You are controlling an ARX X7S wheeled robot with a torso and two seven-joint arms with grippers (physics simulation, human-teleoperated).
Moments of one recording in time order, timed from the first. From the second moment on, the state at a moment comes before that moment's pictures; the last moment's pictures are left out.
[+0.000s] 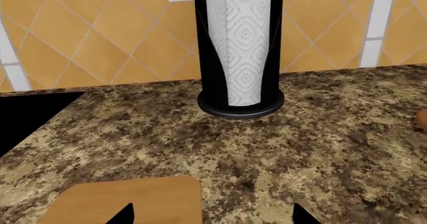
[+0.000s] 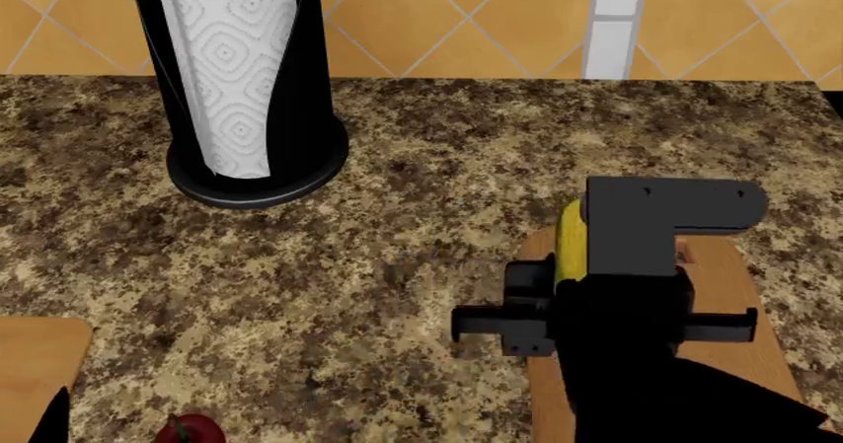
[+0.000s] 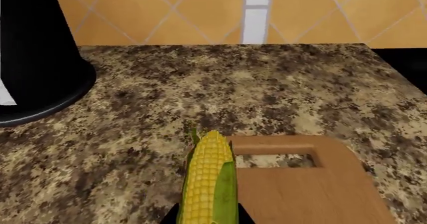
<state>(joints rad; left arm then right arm) 0.03 -0.63 -0.10 0.93 -0.90 -0.84 -0.58 0.74 0.33 -0.09 -0.31 0.98 1.29 0.71</state>
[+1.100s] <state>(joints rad) 0.01 -0.65 -0.05 0.92 -0.91 -0.84 -0.60 0.59 0.47 -0.03 -0.25 0.94 1.22 0.68</state>
